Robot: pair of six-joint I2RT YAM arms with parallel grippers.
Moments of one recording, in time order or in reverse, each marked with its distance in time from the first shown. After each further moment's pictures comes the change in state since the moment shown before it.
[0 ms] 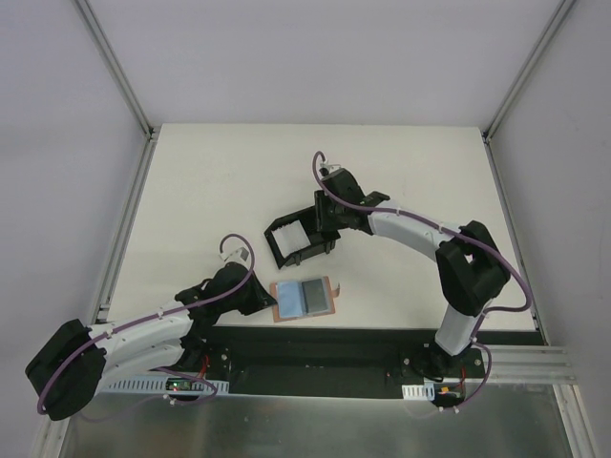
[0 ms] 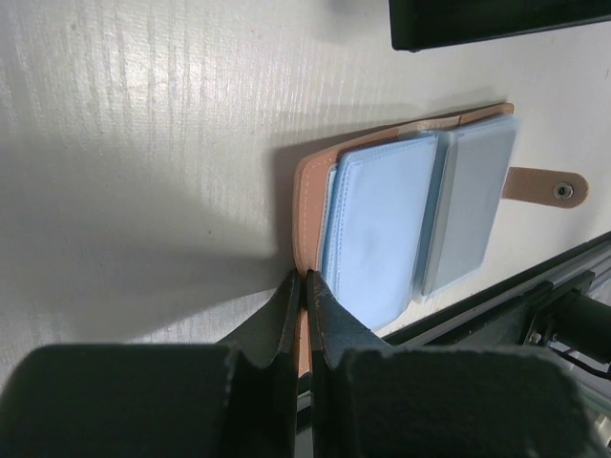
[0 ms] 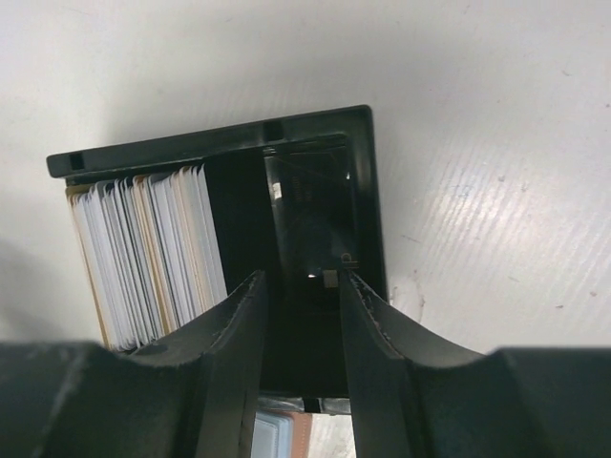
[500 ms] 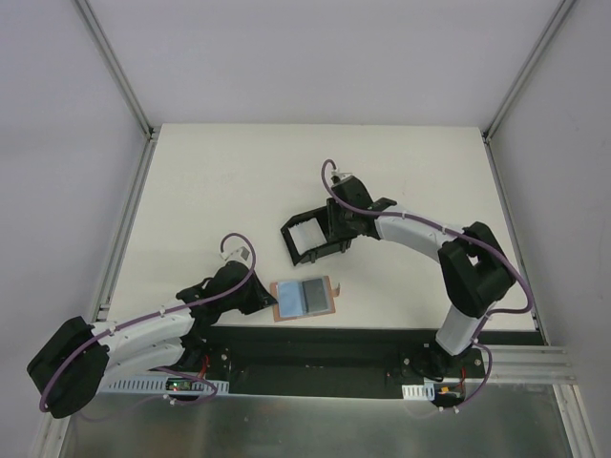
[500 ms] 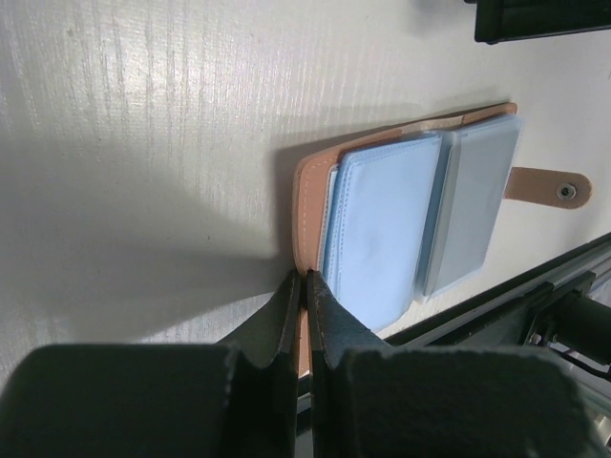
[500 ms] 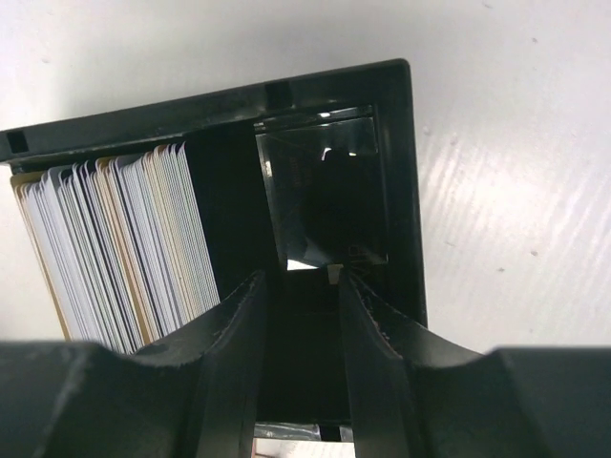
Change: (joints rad) left arm 0.011 0.026 0.006 0.010 0.011 0.003; right arm -0.043 -0.020 -0.096 0.009 0.034 -0.021
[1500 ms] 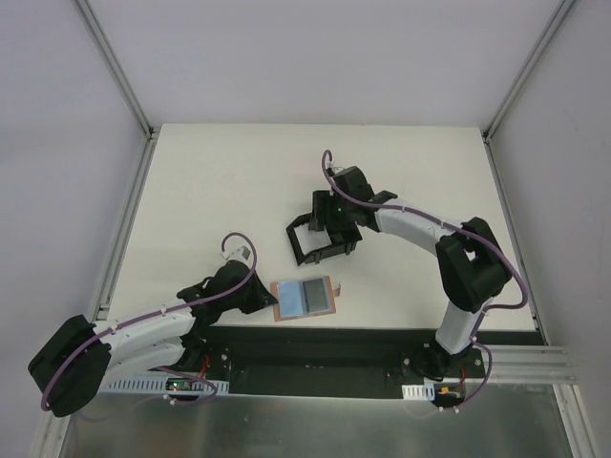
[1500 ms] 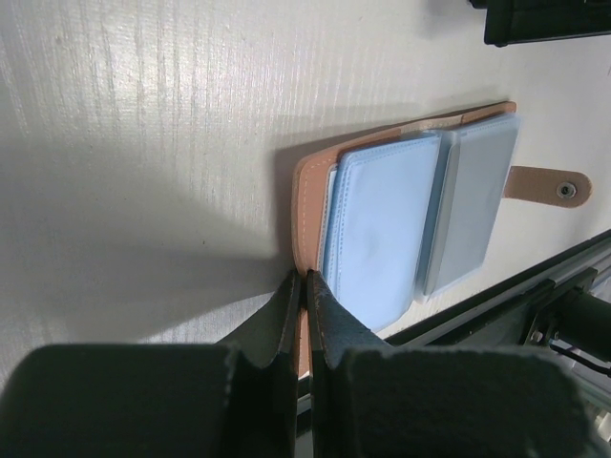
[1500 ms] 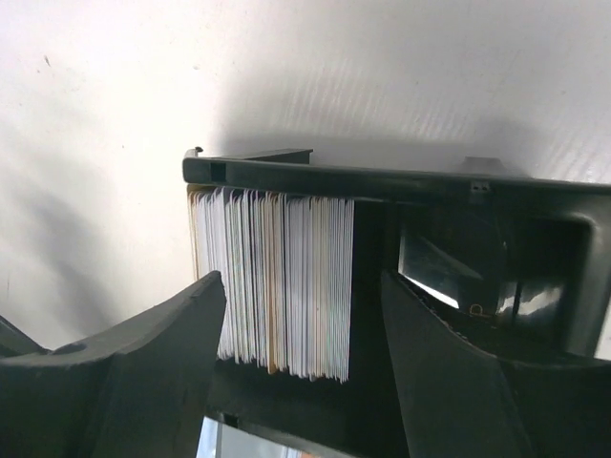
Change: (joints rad) left arm 0.007 0.014 0.003 0.014 0.013 0.014; right arm -0.040 0.013 0.043 0.053 -0.251 0.011
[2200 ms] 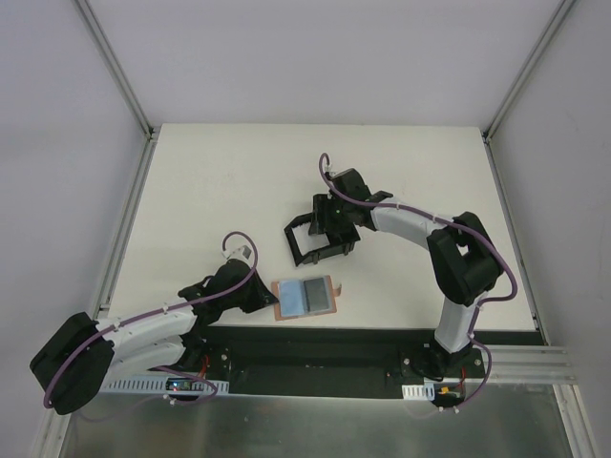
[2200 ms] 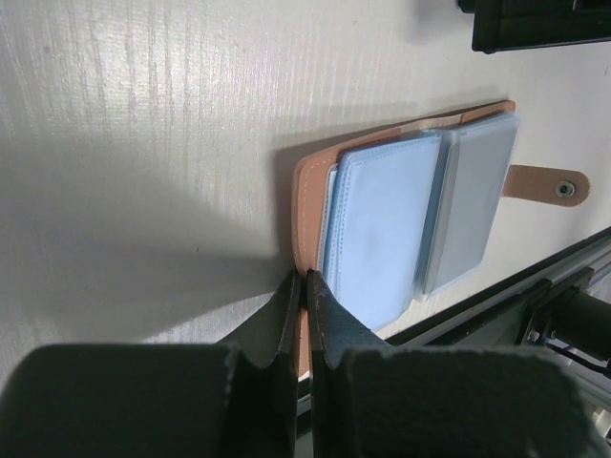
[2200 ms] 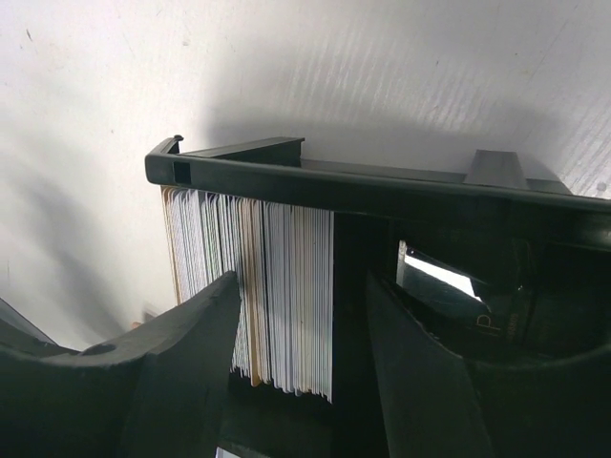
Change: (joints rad) left arm 0.007 0.022 0.004 0.019 0.014 0.003; right arm -0.006 0.077 0.019 0.001 -0.072 0.006
